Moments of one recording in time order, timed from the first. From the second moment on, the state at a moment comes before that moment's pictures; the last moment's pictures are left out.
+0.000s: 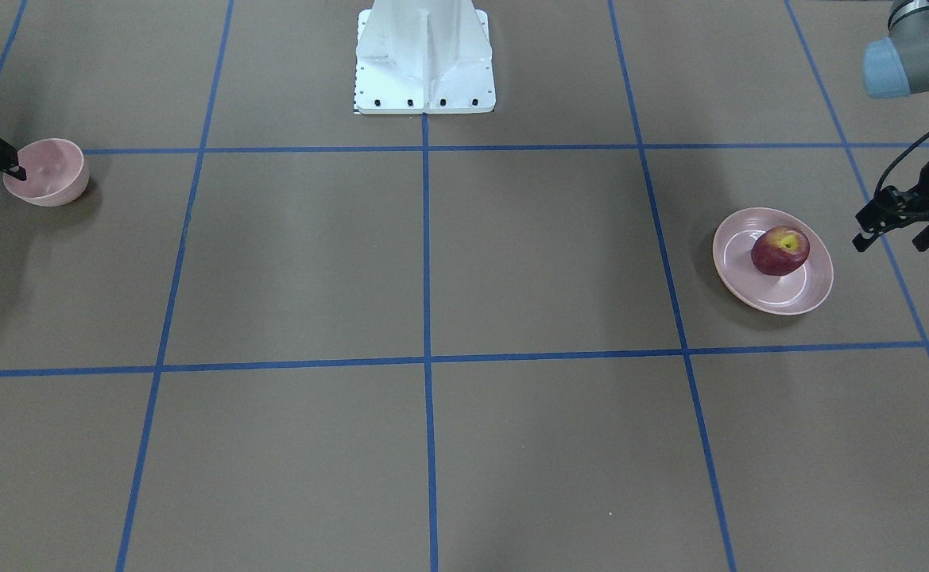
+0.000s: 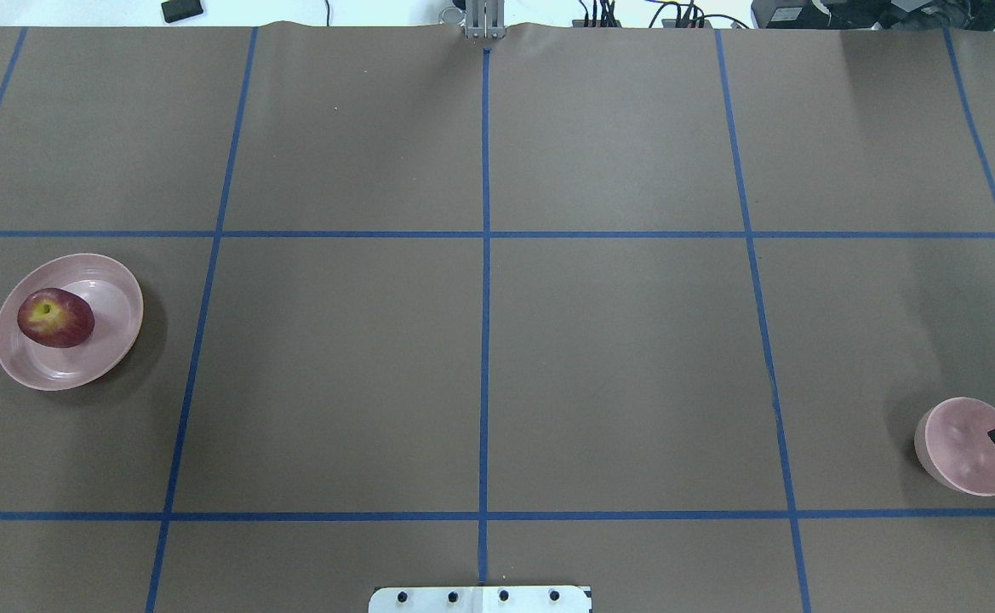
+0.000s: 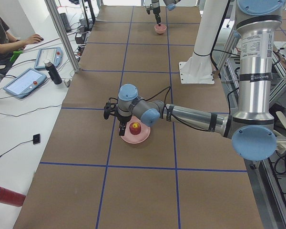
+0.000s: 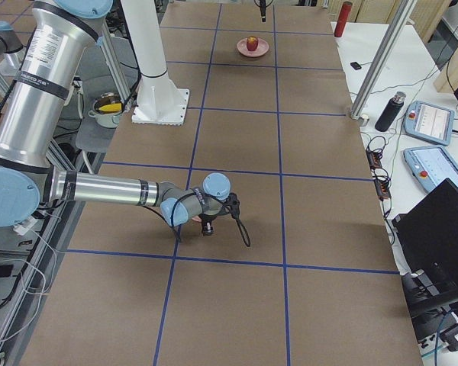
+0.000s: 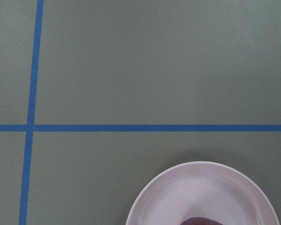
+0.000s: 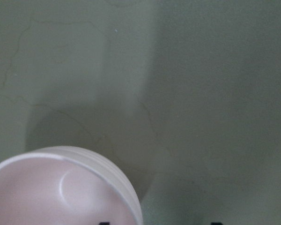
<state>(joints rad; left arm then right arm) -1.21 -1.52 -1.77 -2.02 -2.21 -0.65 1.01 -1.93 1.73 -1.03 2.41 0.39</state>
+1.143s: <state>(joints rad) -1.10 -1.53 -1.79 -2.02 -2.15 -0.72 1.04 -1.88 1.83 -1.03 2.47 0.48</state>
